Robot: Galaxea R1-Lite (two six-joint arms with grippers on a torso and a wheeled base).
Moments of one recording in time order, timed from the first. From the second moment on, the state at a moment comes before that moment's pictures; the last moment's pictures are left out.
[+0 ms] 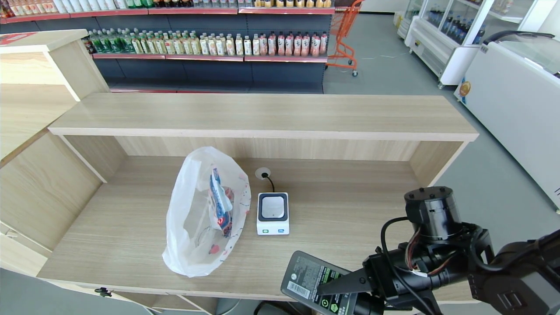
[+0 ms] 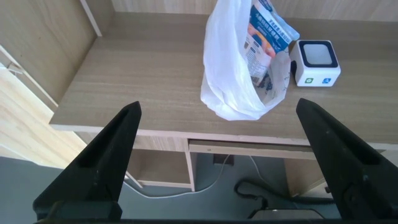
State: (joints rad) left arm 0.00 0.00 0.00 0.00 0.01 0.00; right arm 0.56 1.79 -0.56 -0.69 0.99 -2.60
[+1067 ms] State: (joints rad) left arm 0.00 0.00 0.00 0.00 0.01 0.00; right arm 0.51 1.62 -0.53 -0.69 0.83 -1.97
